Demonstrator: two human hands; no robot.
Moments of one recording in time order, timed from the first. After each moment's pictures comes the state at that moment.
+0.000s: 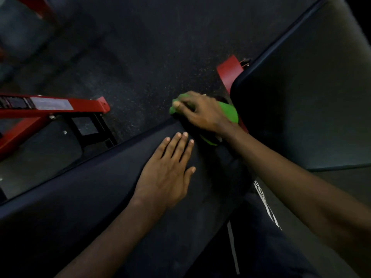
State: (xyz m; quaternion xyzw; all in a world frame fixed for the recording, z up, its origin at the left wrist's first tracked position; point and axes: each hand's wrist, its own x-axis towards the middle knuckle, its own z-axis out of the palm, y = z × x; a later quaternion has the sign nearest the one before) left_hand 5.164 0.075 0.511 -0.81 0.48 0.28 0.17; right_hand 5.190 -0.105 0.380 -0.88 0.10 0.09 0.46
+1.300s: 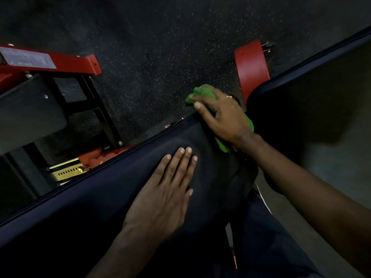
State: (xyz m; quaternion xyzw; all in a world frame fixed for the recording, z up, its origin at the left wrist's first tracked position) left_hand 5.166 0.067 0.500 -0.83 0.46 0.28 0.15; right_hand 5.198 -0.139 0.343 -0.88 0.07 0.12 0.45
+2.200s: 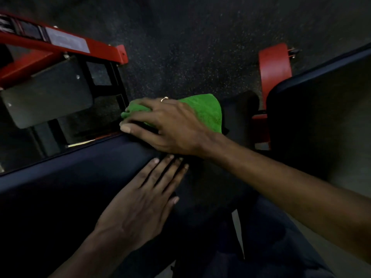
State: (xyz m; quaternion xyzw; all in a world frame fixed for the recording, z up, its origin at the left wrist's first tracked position) left_hand 5.146 0.122 0.568 -0.82 0.45 0.31 0.16; right_hand 5.229 -0.025 0.475 -0.85 -0.18 0.08 0.50
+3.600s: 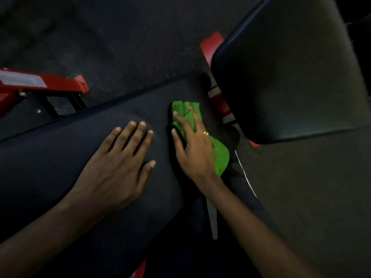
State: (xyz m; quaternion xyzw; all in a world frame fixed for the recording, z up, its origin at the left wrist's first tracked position) left_hand 5.146 0.125 0.563 -0.81 0.50 0.25 0.19; right_hand 5.040 -0.016 0.449 -0.84 0.31 0.03 0.44
